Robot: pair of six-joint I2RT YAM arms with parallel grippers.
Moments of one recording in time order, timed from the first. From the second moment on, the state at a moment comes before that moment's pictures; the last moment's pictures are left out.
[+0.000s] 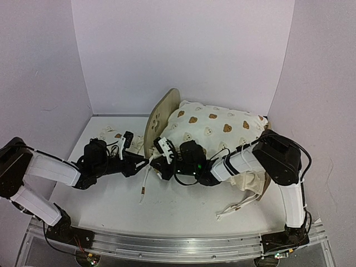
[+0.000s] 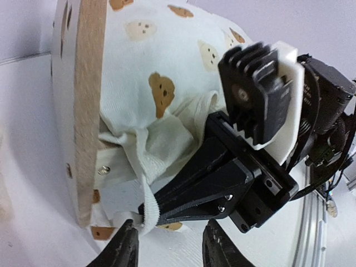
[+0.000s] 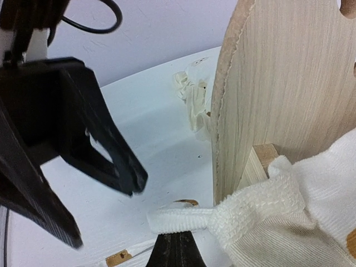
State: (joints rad) left arm -0.63 1.45 0.45 0.72 0.43 -0.30; right arm 0.95 2.14 1.16 0.70 -0.24 0.09
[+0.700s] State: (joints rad) left arm -0.59 1.56 0.47 0.70 0.31 0.24; right arm 0.94 2.14 1.16 0.71 -0.28 0.09
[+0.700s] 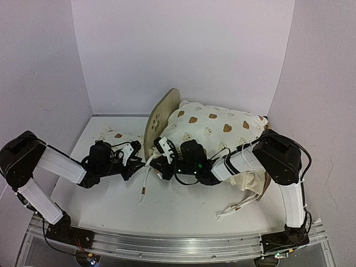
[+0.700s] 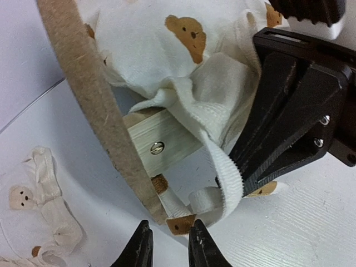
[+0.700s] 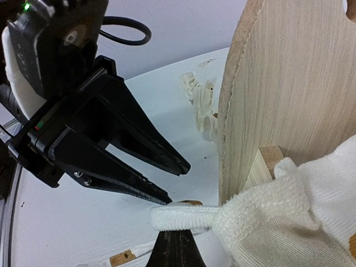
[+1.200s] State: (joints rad) left arm -0.59 1.59 0.52 0.71 0.39 0.34; right arm 0.94 2.14 1.16 0.70 -0.30 0.09
